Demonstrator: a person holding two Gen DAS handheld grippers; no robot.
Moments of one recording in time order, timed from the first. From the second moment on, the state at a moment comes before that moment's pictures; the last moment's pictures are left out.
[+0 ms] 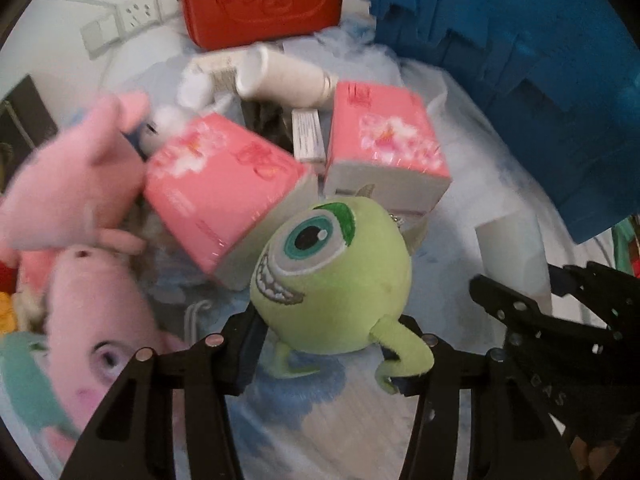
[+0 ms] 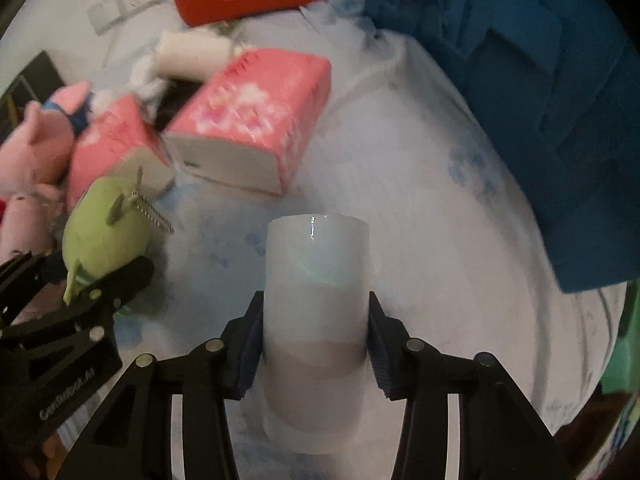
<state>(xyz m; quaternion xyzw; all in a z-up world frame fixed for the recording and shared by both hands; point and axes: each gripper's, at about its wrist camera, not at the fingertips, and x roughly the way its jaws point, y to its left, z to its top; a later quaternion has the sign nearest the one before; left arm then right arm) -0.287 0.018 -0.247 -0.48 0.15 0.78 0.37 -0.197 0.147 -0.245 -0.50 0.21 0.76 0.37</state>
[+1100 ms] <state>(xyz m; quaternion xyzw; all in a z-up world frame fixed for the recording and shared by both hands) -0.146 0.023 0.007 -0.24 0.03 0.93 0.28 -0.068 0.143 0.050 -0.23 0.04 0.91 0.35</state>
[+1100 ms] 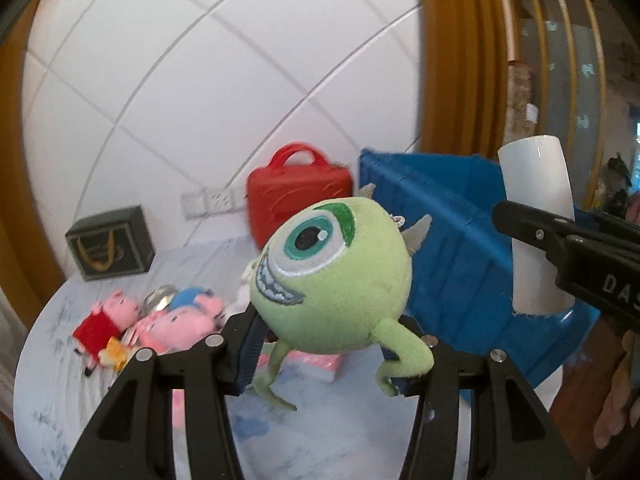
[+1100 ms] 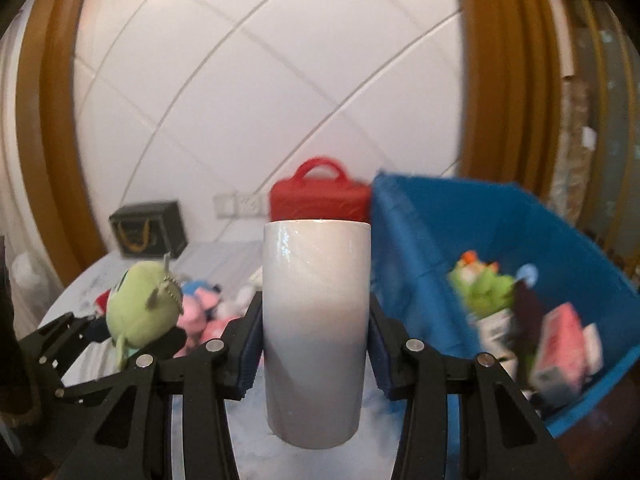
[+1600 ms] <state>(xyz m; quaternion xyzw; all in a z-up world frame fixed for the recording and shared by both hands) -0.086 0.267 0.044 -0.25 0.06 0.91 0.32 0.106 0.323 0.090 -0.25 0.03 0.87 0.43</state>
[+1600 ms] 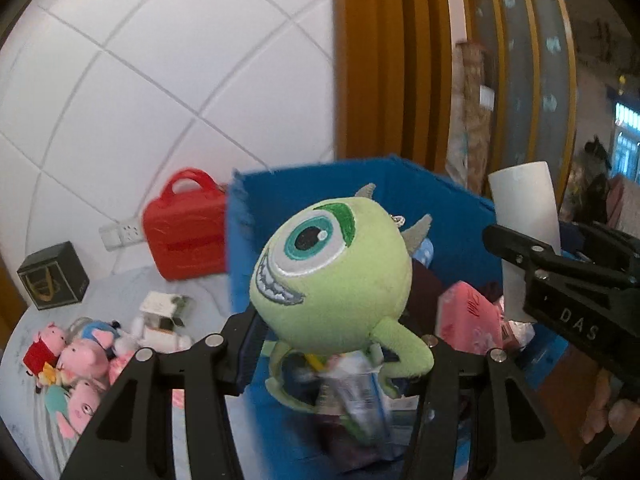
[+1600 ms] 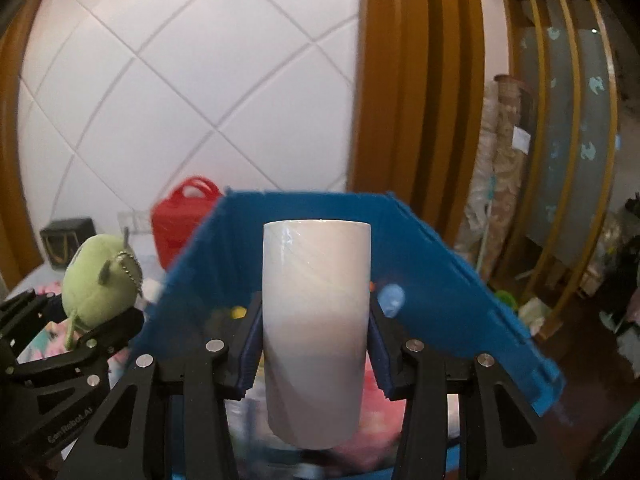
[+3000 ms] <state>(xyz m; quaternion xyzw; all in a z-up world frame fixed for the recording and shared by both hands) -0.043 0.274 0.044 -0.28 0.04 0.93 0.23 0.175 0.369 0.077 -0.27 0.03 0.87 0.41</state>
